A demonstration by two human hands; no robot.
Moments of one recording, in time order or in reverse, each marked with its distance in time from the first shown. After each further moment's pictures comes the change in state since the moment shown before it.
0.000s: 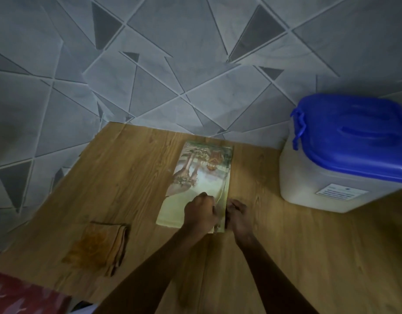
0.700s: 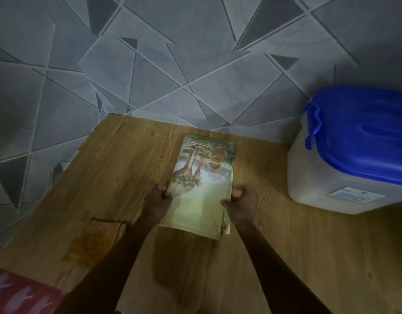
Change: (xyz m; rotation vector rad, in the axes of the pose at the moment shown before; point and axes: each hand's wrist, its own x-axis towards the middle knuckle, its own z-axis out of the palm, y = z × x) left_hand 0.019 -0.118 -0.034 -0.482 0.058 -0.434; right_hand 0.038 -0.011 0.014 -0.323 0.124 0.054
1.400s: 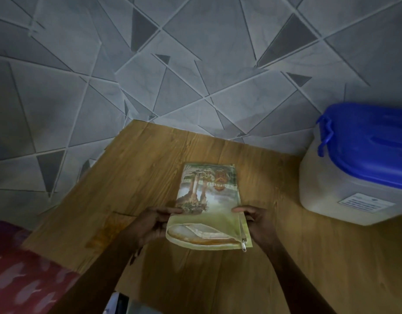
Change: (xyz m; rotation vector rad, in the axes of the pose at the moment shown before) left_hand -0.047 -0.060 -0.061 -0.759 -0.485 -0.296; right_hand -0.035 0.023 -0.029 0.164 -0.328 -0.389
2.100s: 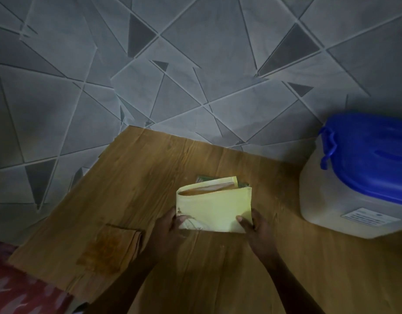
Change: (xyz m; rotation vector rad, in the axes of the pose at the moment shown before) left_hand 0.013 -0.016 0.043 0.760 0.323 0.629; right_hand 0.005 -0.010 0.009 -0.231 0.149 0.341
